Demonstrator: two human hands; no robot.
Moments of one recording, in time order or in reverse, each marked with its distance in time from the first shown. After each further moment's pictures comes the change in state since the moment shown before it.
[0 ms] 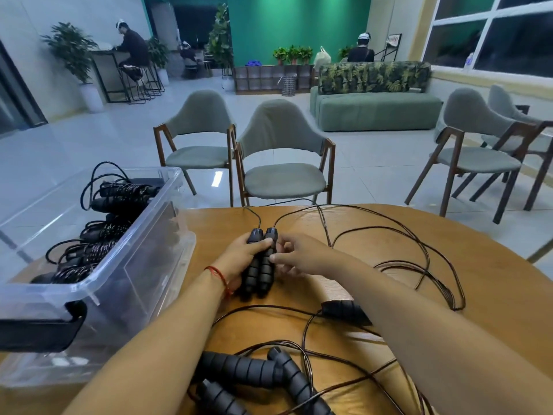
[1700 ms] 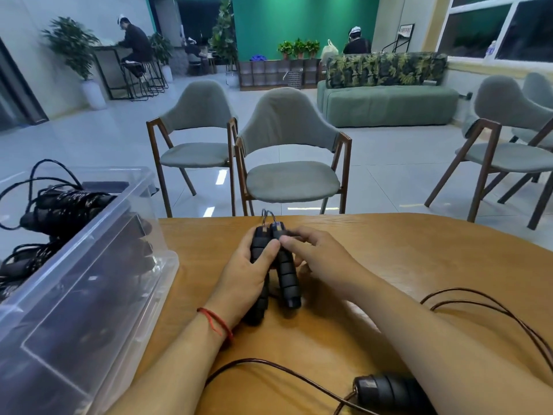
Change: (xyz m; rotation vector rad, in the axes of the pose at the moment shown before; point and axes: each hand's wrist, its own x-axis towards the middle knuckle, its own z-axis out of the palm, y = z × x) left_hand 0.046 -0.007 0.000 0.247 0.087 0.438; right_hand 0.065 0.024 -0.017 0.302 0.189 -0.143
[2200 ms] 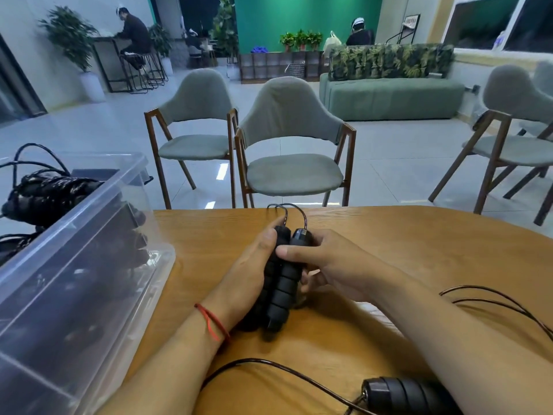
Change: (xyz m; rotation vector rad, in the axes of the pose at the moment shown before) left_hand -0.009 0.014 0.004 -0.205 -0.188 -0.113; right_hand -0.013 -0.012 -0.009 0.264 -0.266 0.138
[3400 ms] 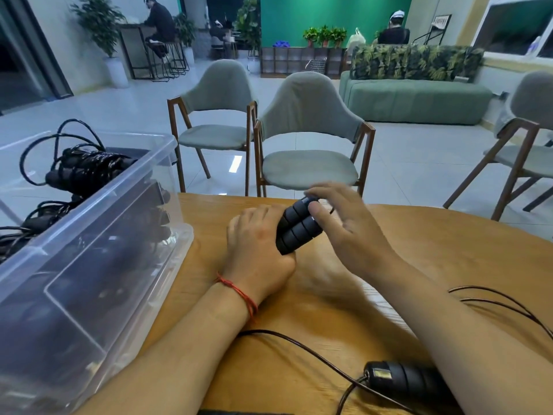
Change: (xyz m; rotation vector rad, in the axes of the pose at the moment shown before) left_hand 0.005 -0.010 -0.008 1.158 0.425 0.344; right_hand 0.003 -0.003 -0.004 -0.694 0.477 -0.491
